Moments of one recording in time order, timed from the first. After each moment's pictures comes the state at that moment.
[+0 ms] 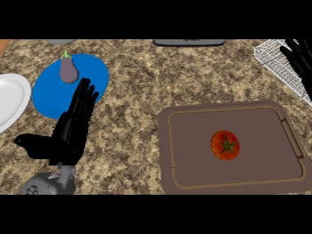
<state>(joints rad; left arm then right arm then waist) -0.15 0.24 -0.33 -1.66 0.28 0.42 0.05 -0.37 -0.57 0.03 -1.54 -0.48 0.02 0.09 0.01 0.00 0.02</state>
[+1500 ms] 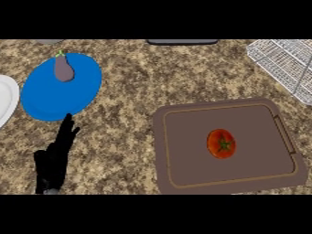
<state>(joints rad) 0.06 0.32 -0.31 -1.49 0.19 0.43 0.00 0.69 -0.21 0.16 -2.10 0.23 -0.82 0.11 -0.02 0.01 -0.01</state>
